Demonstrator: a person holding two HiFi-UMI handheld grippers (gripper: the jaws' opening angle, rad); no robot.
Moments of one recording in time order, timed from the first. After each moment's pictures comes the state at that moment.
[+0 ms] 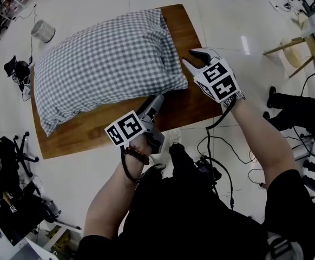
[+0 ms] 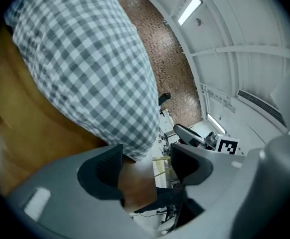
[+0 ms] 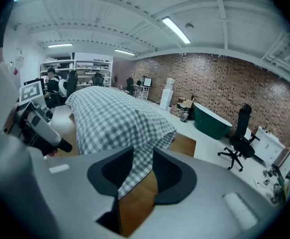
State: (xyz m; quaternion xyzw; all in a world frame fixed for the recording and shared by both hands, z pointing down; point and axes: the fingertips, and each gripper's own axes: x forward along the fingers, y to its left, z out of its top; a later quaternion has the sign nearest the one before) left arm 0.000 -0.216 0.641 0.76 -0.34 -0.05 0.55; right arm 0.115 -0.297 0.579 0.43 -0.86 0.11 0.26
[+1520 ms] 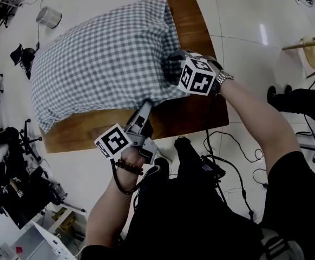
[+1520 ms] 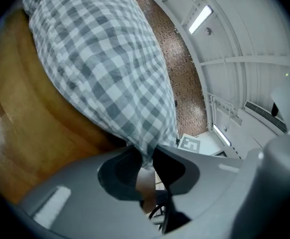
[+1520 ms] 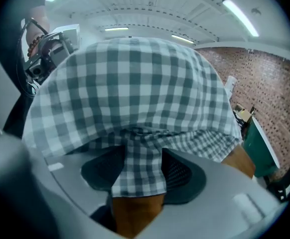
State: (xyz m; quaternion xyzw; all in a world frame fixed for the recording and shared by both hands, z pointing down) left arm 0.037 -0.250 0.690 0.68 -0.41 -0.06 0.60; right arm 0.103 -0.337 0.763 0.14 -0.91 0.02 0.38
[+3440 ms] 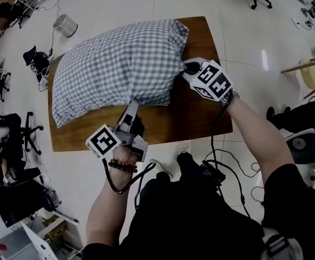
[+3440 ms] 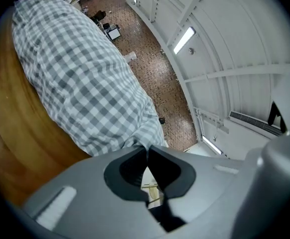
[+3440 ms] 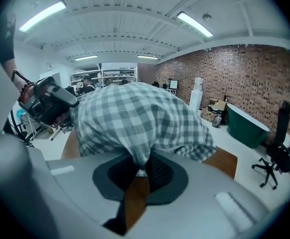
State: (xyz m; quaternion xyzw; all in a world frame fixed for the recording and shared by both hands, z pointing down) left arm -0.067 -0.192 0.593 0.64 -0.50 -0.10 0.57; right arm 0.088 -0.300 0.618 0.27 -0.93 0.11 0.24
